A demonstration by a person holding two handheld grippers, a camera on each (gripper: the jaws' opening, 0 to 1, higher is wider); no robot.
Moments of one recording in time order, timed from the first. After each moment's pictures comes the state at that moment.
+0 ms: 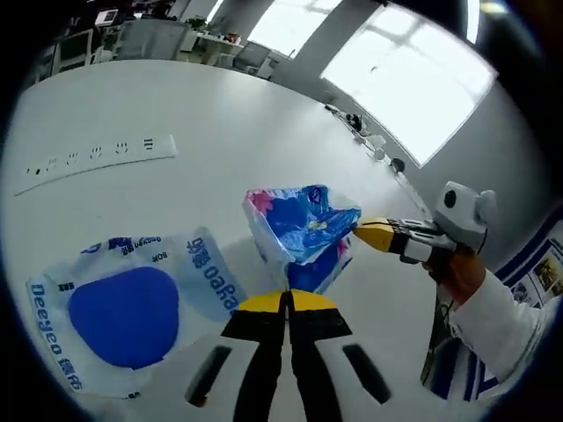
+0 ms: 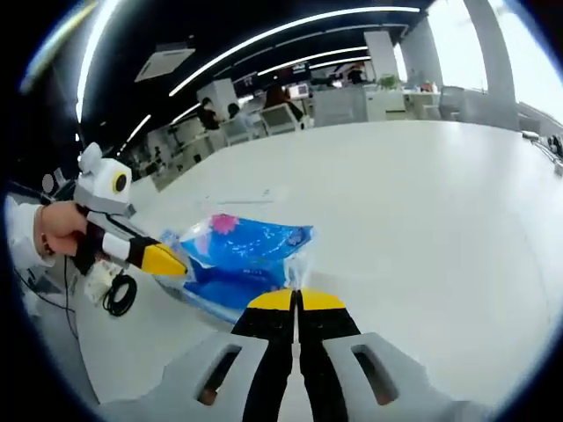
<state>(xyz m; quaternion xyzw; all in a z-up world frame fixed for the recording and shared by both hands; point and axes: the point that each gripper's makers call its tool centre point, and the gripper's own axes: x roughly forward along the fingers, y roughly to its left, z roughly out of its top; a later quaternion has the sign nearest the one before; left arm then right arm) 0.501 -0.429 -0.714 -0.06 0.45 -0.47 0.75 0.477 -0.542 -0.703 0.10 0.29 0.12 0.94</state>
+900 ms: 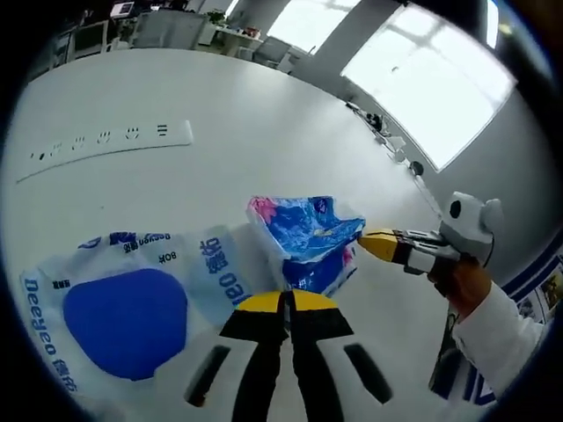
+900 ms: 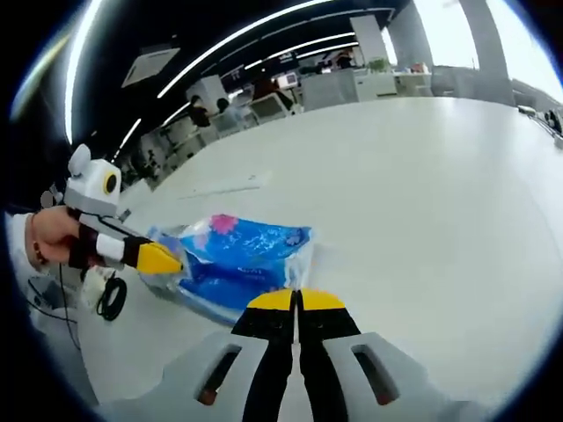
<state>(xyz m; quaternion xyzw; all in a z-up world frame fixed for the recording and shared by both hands) 0.515 -0.432 -0.735 -0.07 0.48 -0.43 0.76 0.488 -0.552 -0.738 0.14 0.32 0.11 0.93</state>
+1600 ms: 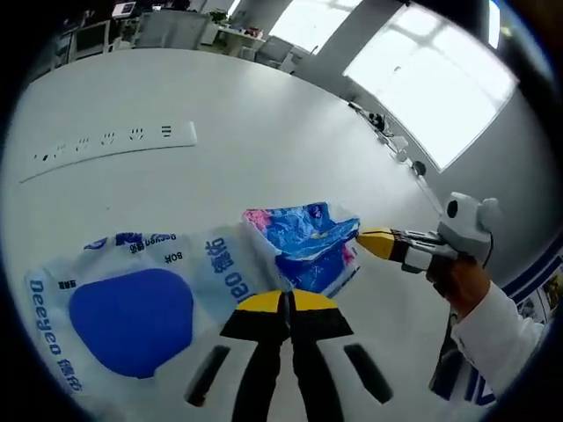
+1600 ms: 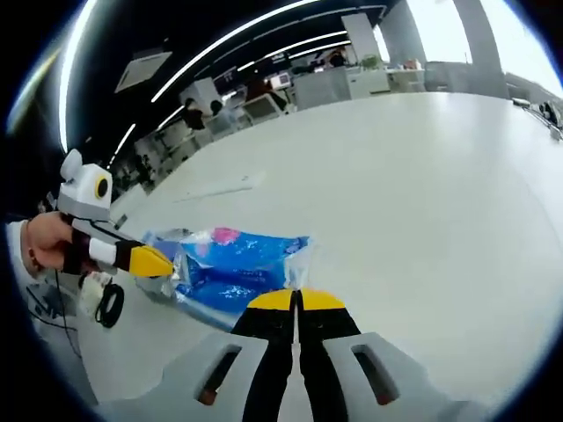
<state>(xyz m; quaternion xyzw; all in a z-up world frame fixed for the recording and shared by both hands) 0.516 -0.427 -0.733 -0.06 0.47 -0.43 0.77 0.491 -0.553 -0.741 0.15 0.32 0.09 0.93</state>
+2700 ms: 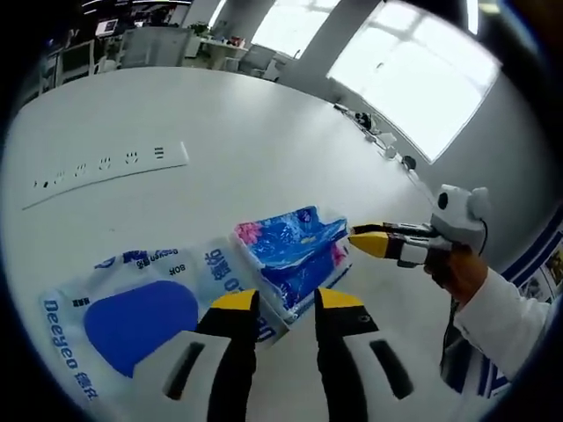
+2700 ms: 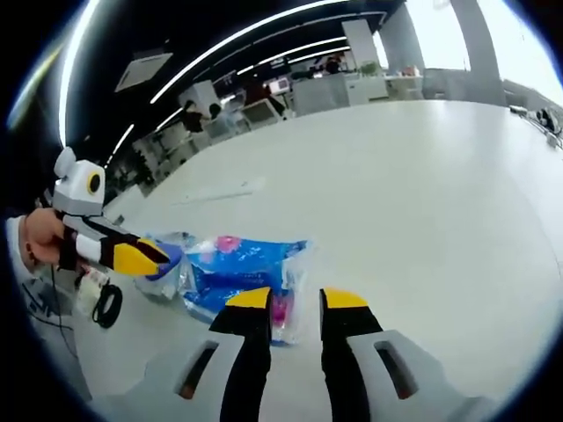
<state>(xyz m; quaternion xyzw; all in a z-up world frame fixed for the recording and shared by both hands) 0.516 -0.423 -0.716 -0.04 0.44 -0.46 0.77 0.487 -0.555 -0.730 0.13 0.31 0.08 0.94</state>
